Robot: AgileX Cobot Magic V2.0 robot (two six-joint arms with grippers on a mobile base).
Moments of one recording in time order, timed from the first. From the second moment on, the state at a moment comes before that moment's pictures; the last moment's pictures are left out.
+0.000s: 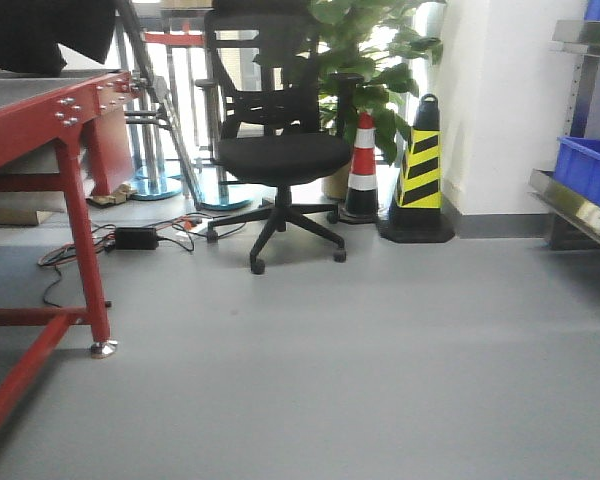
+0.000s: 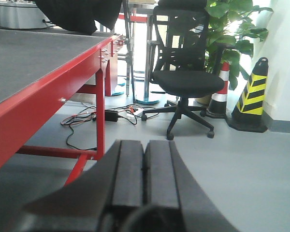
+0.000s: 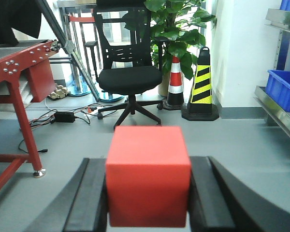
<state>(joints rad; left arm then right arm) 0.00 -0.01 0.03 -0.05 0.02 0.01 0.09 0.15 -0.26 -0.02 0.20 0.13</state>
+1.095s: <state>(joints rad) 0.00 -0.01 0.03 -0.05 0.02 0.01 0.09 0.15 -0.26 -0.02 0.20 0.13</state>
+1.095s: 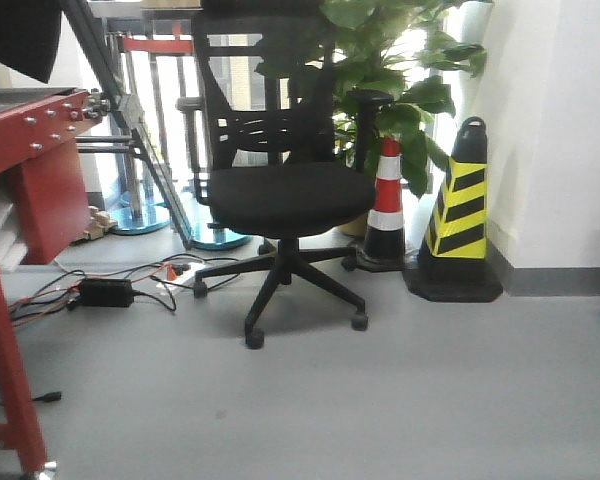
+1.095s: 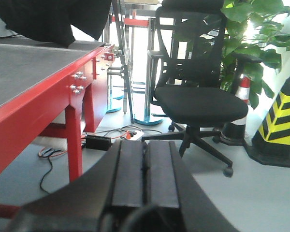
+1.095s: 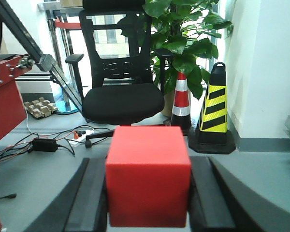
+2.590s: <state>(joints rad) 0.00 -0.01 0.03 -0.05 0.02 0.01 0.09 0.15 -0.26 -0.02 0.20 0.13</state>
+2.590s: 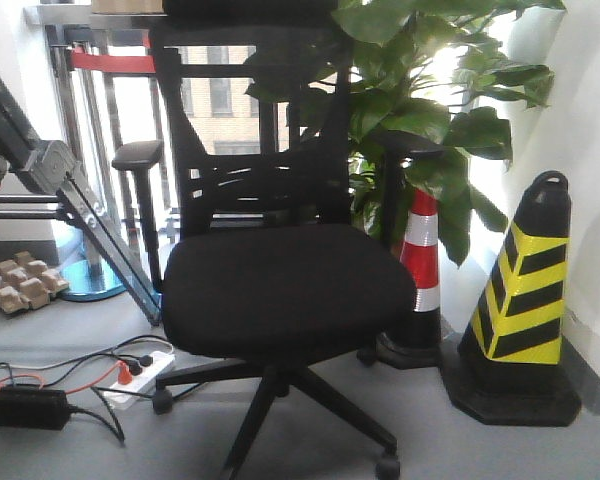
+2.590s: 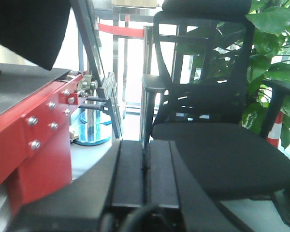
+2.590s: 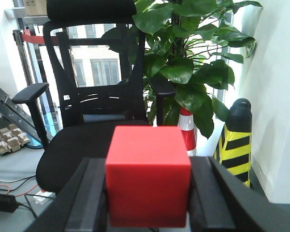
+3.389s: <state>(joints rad) 0.00 -0.01 0.03 -0.05 0.02 0.01 0.09 0.15 -0.26 -0.02 0.20 0.13</state>
